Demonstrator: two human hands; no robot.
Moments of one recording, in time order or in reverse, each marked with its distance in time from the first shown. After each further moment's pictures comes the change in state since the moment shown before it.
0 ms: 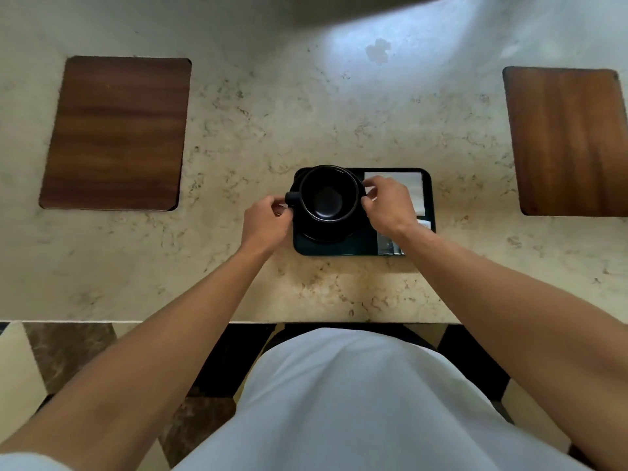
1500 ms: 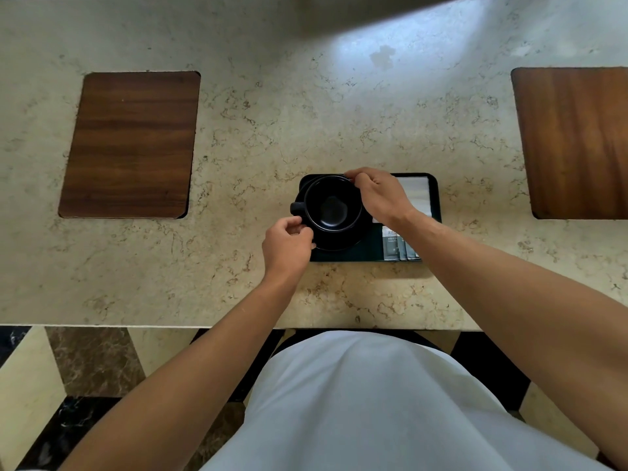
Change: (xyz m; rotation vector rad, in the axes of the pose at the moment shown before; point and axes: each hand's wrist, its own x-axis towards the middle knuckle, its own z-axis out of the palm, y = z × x) left_hand -0.058 0.035 0.016 -0.413 0.086 -0.293; right_hand 0.018 -0.025 -0.004 0.364 -0.147 -0.053
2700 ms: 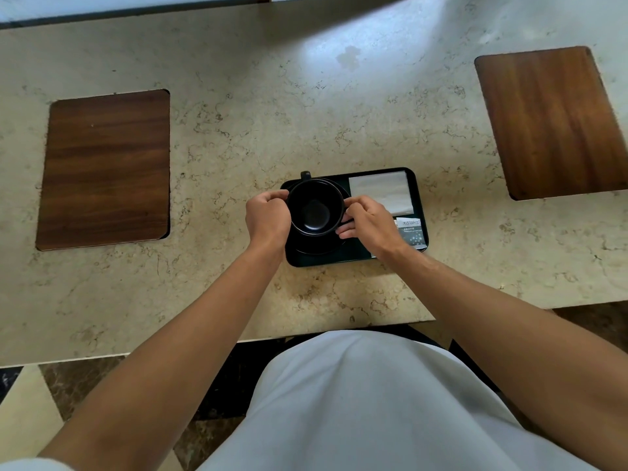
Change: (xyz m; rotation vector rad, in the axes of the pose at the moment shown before) left_hand 0.036 0.053 0.017 0.014 0.023 -0.027; right_hand -0.041 0.040 0.017 0.398 0.065 0.198
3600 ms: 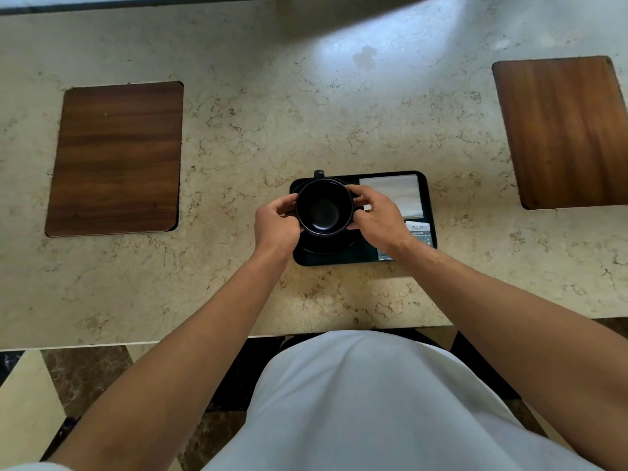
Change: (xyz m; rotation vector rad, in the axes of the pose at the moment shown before) left_hand -0.002 -0.021 -0.008 -0.029 -0.079 0.056; right_hand 0.006 -0.016 -0.002 -0.180 -0.060 -0.132
